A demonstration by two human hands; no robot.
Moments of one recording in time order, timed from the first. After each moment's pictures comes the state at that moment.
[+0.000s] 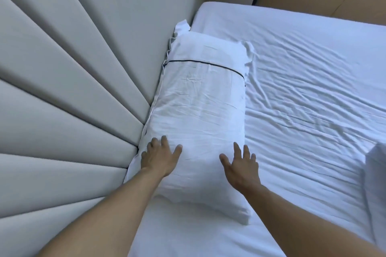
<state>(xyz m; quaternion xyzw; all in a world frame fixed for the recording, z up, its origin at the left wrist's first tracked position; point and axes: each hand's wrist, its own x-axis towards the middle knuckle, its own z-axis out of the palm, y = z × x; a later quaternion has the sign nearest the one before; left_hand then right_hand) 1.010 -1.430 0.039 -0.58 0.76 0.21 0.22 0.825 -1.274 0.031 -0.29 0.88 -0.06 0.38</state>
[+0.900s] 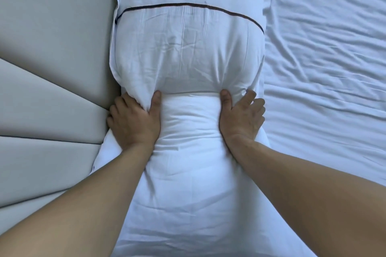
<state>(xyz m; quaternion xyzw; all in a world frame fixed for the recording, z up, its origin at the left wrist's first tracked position) 0.926 -1.558 -0.142 -0.66 0.74 0.06 -0.15 0.750 -1.443 -0.153 -0.14 0.96 -0.22 0.13</state>
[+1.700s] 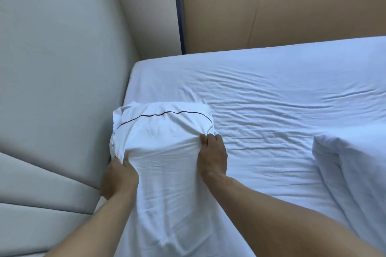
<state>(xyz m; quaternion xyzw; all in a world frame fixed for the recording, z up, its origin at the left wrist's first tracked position) 0.875 -1.462 0.085 -0.67 0.70 0.24 -0.11 0.711 -1.324 0.078 -0.11 0.88 -0.45 0.14</state>
